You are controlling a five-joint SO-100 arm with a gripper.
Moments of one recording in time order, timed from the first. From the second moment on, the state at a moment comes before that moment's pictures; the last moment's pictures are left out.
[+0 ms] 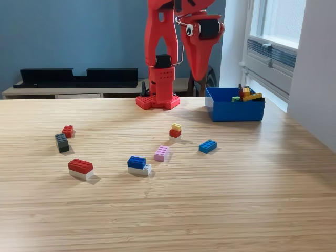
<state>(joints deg) -17.3 90.4 65.0 97.9 0.8</state>
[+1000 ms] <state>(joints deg) 30.1 90.4 64.2 97.9 2.2</state>
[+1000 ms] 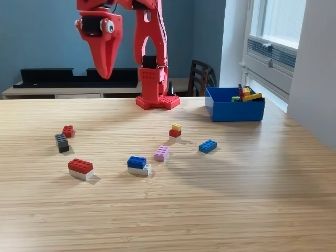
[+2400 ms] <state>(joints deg) 40.2 84.9 76.9 76.4 17.7</state>
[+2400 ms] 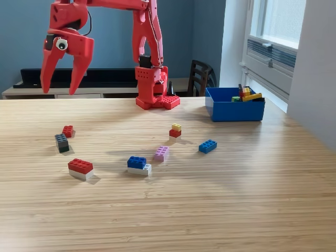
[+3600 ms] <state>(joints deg) 39.8 63.5 69.5 72.2 20.4</state>
